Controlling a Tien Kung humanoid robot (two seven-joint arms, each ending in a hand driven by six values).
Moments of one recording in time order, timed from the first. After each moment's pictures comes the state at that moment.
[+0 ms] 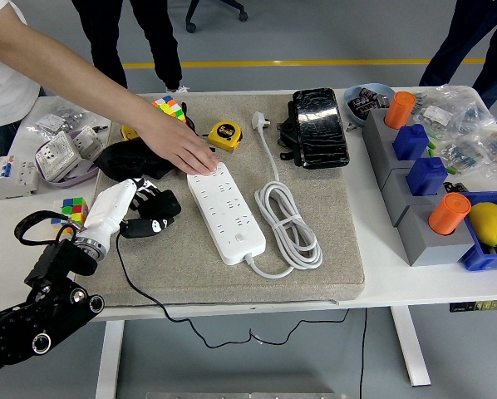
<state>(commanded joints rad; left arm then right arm) -0.42 0.32 -0.65 -1.03 1.58 0.54 0.05 -0.04 -0.31 0.72 0.45 -0.39 -0.14 0.10</state>
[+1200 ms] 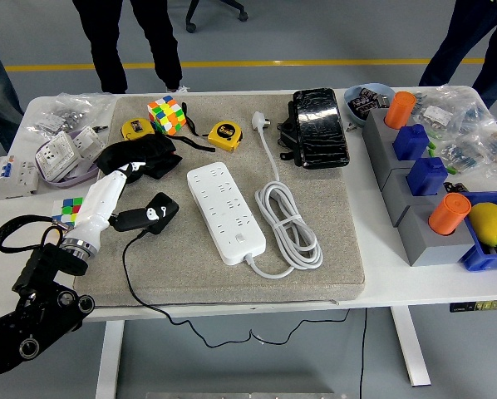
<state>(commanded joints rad) -0.33 0.33 -0.77 -1.12 1.52 0.61 -0.13 -0.04 -0.31 0.72 0.44 -0.39 -0.14 0.10</state>
